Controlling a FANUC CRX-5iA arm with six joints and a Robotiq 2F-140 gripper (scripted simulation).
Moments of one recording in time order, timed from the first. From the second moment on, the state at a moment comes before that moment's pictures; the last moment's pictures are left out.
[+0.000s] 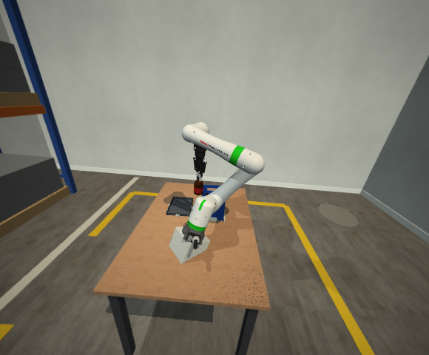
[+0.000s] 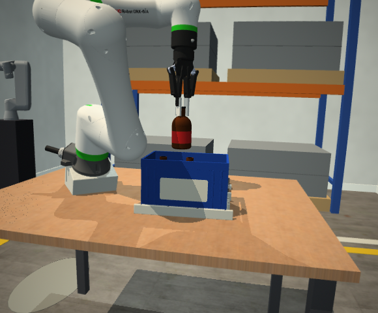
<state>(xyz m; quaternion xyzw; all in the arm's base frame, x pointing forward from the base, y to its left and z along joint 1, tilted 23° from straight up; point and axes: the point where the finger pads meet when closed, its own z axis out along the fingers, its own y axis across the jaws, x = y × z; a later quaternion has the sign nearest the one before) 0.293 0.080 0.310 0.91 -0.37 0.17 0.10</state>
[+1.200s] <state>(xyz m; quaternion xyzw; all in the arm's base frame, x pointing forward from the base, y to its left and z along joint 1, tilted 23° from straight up) 0.298 0.139 0.292 0.91 -0.37 0.17 0.10</state>
